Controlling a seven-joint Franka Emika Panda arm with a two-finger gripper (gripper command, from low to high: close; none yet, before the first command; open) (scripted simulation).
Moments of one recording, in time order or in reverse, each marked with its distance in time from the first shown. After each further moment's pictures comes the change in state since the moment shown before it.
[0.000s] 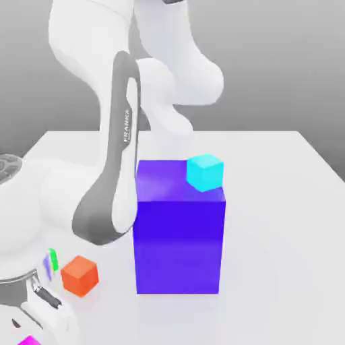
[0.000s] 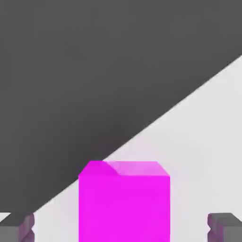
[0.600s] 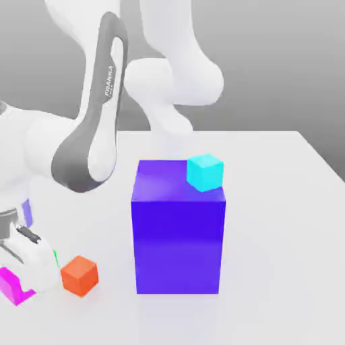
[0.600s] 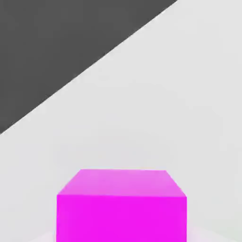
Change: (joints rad) arm -0.068 -0.379 -0.138 -0.300 -0.118 -0.074 -0.100
